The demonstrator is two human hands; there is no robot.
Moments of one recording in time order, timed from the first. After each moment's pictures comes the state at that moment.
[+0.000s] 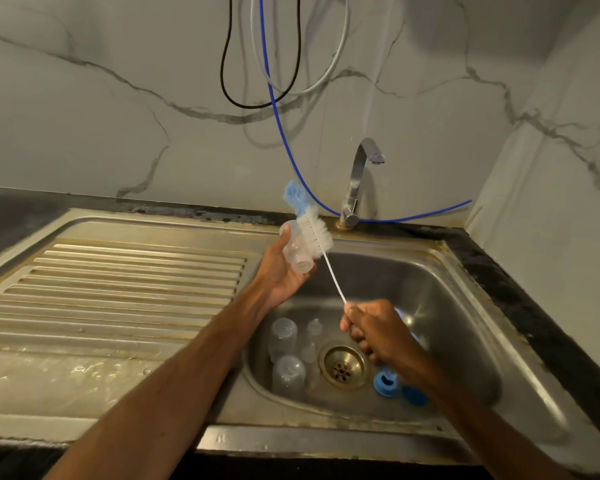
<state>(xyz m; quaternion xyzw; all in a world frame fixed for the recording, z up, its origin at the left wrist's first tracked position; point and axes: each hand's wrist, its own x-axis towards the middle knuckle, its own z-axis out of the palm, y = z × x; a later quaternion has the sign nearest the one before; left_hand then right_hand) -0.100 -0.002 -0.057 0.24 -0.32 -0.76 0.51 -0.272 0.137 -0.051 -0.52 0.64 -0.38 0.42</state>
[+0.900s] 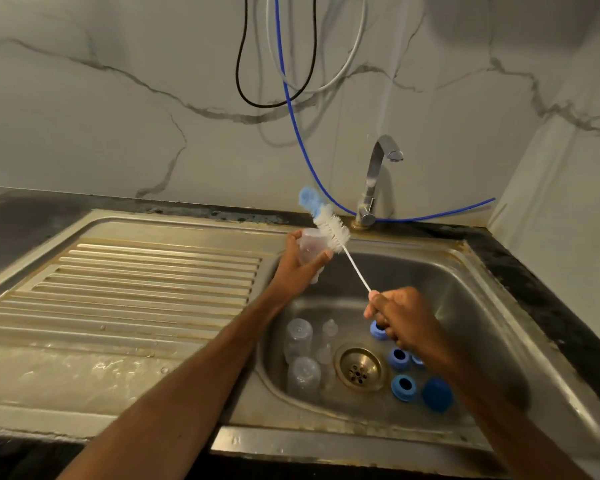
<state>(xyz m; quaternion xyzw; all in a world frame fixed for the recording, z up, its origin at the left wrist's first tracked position) -0.097 -0.008 -0.082 0.42 -0.62 -0.43 0.51 -0.284 0.119 -0.043 -0.56 0.63 -0.41 0.35</state>
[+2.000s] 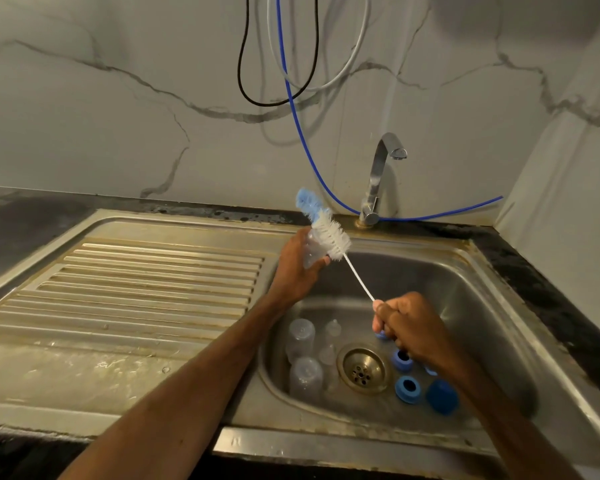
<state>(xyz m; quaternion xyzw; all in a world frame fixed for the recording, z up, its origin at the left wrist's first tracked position) -0.096 -0.010 -0.081 0.47 -0.70 -0.24 0.48 -0.295 0.123 -0.052 -0.62 0.61 -0.38 0.32</state>
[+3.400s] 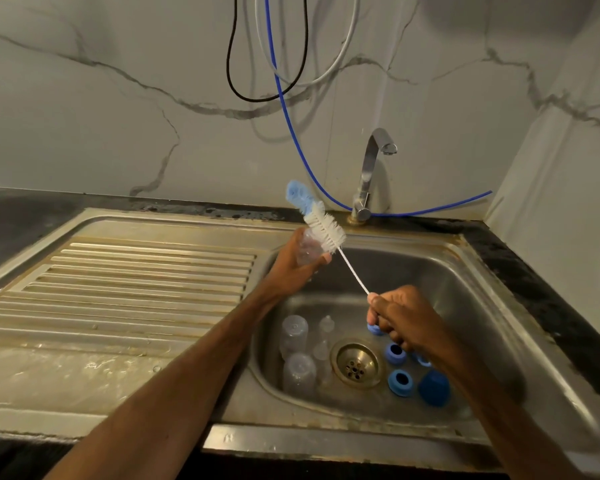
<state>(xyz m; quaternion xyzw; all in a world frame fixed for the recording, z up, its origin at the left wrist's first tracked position) -0.094 -0.007 -0.078 0.39 -0.69 -0.40 0.46 -0.296 0.127 -0.042 -0.58 0.62 -0.36 0.39</state>
